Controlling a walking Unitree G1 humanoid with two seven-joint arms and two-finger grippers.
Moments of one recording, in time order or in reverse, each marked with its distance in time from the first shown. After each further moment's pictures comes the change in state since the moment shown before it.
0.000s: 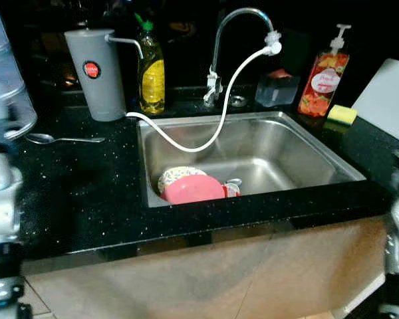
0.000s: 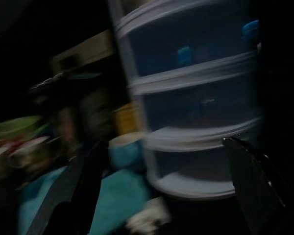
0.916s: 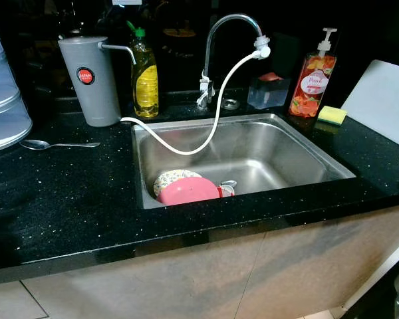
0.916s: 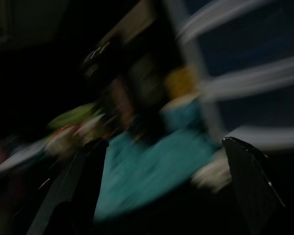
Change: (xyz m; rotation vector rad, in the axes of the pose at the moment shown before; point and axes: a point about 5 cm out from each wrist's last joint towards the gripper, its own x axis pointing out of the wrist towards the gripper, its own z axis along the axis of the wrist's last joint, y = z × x) left arm -0.012 0.014 -0.053 0.177 0.055 0.072; right arm -0.021 -0.022 -0.070 -0.061 0.170 -0.065
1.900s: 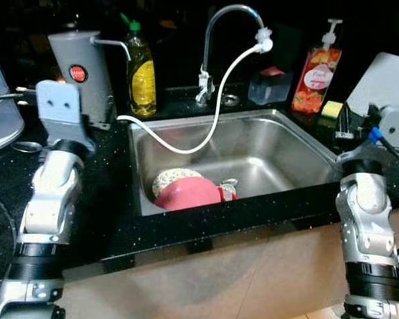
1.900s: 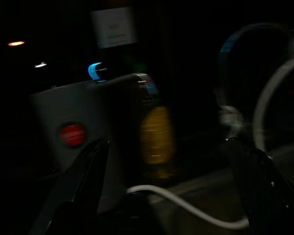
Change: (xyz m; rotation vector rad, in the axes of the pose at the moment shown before) left arm -0.083 -0.100 0.141 -0.579 -0.343 -0.940; right arm -0.050 0.113 0.138 0.348 -0.417 0.550
